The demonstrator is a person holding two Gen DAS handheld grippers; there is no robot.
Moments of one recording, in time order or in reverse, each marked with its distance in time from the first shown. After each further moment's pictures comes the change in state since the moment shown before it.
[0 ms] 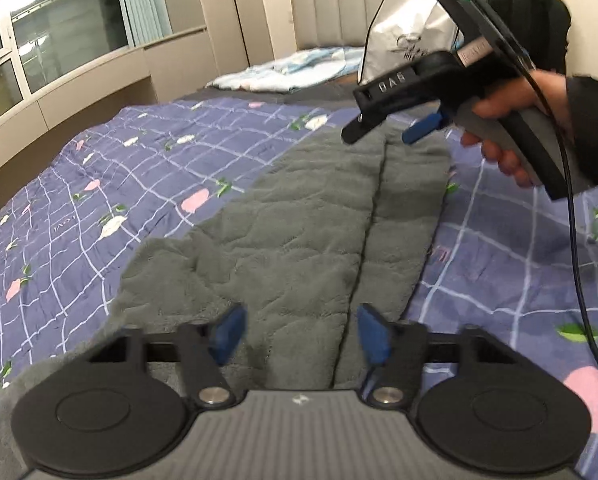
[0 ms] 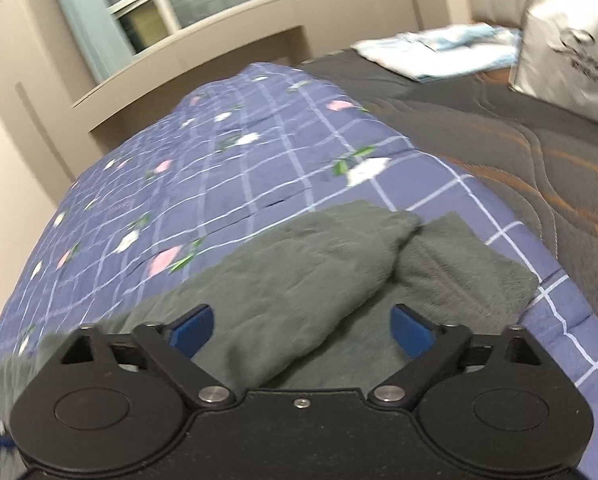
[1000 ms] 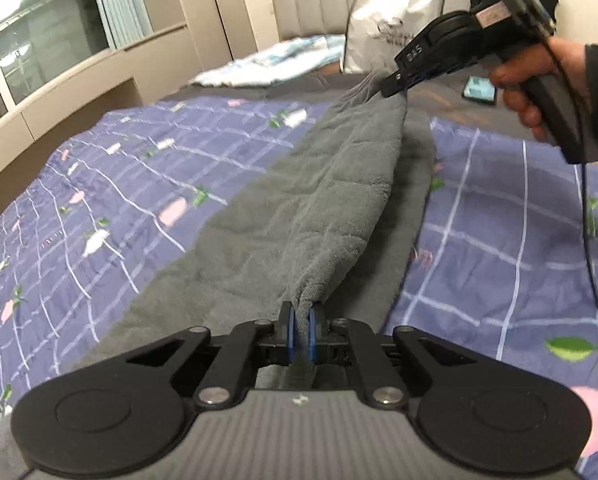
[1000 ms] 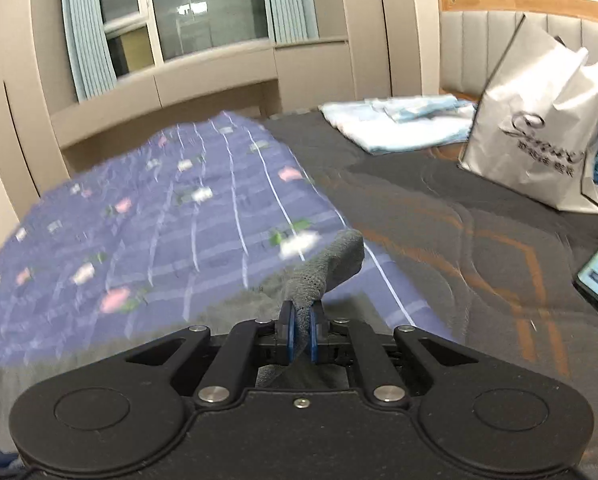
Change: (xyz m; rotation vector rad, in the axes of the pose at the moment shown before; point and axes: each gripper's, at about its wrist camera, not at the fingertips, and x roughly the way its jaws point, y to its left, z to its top) left arm 0.006 -0.021 0.016 0.063 0.033 -0.018; right arm -0.047 -0.017 0.011 -0.117 -0.151 -0.151
